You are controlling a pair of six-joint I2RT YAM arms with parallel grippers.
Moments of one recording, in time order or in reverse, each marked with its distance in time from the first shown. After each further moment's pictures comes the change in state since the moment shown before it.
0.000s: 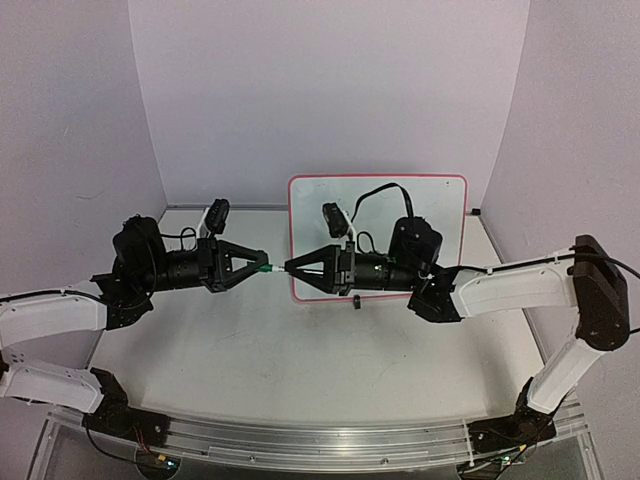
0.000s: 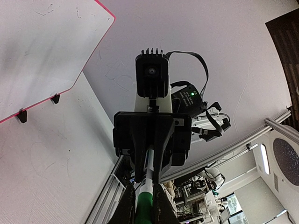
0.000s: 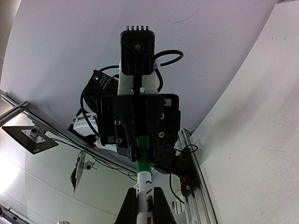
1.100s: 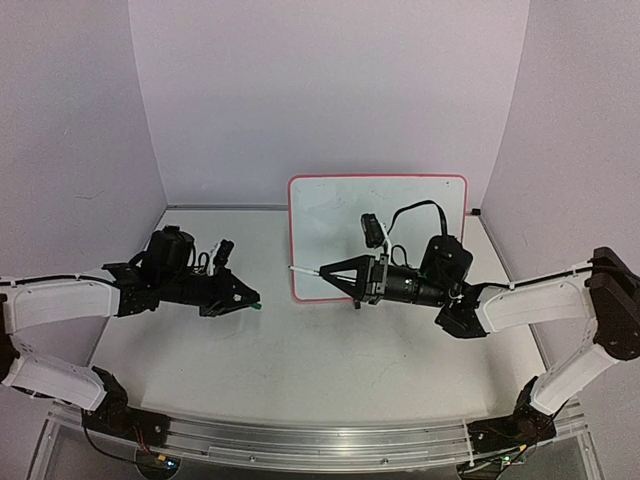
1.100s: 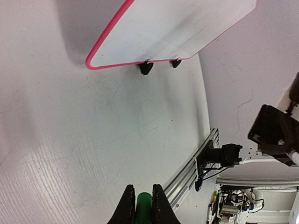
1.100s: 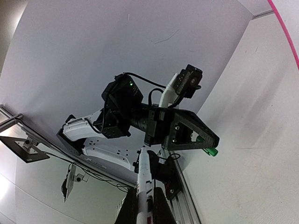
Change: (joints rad) left arm 0.066 0.118 0.062 -0.570 -0.170 0.207; right arm -0.072 -0.133 -0.242 0.112 0.075 -0.012
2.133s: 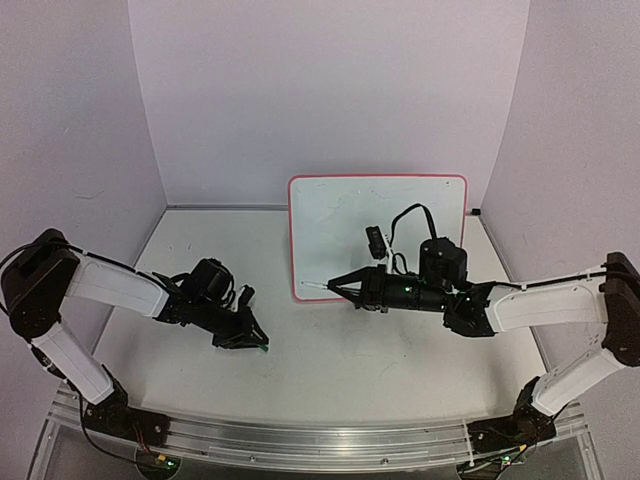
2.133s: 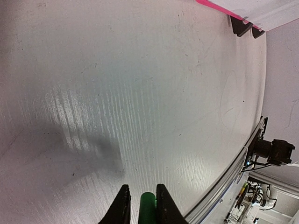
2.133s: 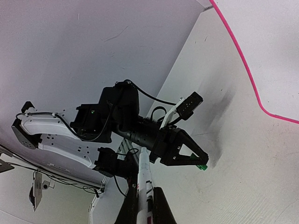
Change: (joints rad) left arm -0.059 0.371 0.003 0.002 -0.041 0.039; right arm 0.000 -0.067 -0.007 -0.315 0.129 -0.128
